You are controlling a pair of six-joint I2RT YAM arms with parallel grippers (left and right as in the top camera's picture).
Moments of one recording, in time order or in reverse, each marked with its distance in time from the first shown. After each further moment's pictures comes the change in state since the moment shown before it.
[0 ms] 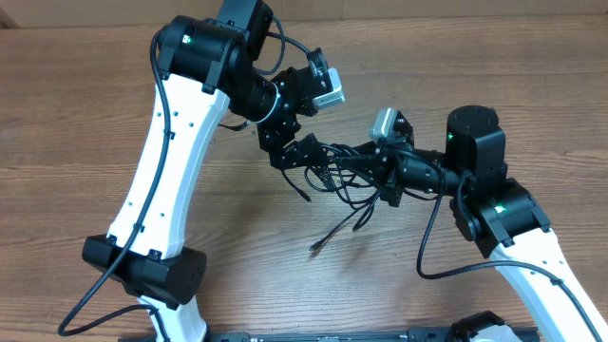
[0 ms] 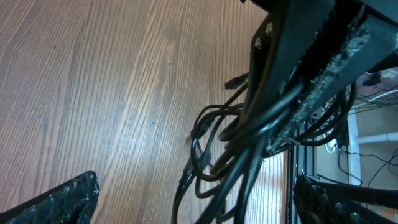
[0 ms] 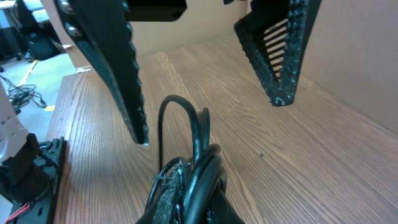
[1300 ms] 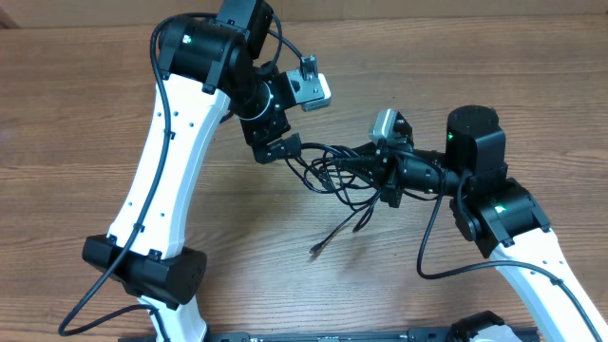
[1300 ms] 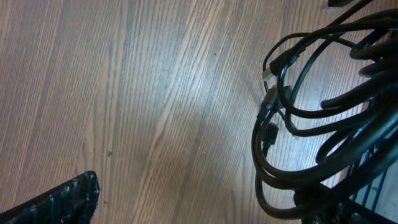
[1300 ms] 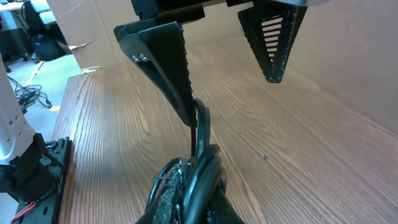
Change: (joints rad) left arm 0.000 0.000 0.000 0.018 -0.364 -0.003; right arm 0.000 0.000 0.000 0.001 -0.017 0.001
